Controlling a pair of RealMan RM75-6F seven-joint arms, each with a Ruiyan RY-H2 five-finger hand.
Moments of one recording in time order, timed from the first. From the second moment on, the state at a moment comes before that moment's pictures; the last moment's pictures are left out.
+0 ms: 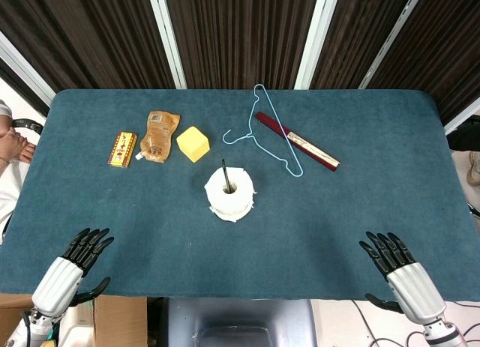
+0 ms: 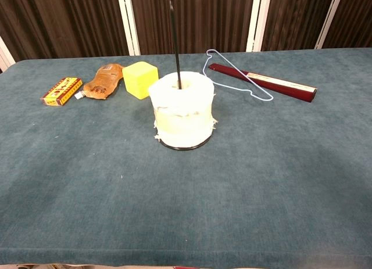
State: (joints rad) left arm -0.16 -1.26 0.13 -1.42 1.88 1.64 -0.19; right arm 0.04 -1.12 -0.13 -1.58 -1.88 1.56 -0.08
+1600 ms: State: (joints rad) left arm -0.62 -1.93 -0.36 -1.31 1.22 1.02 -0.25; right arm 0.07 -1.08 -0.09 -1.60 -1.78 1.52 0.03
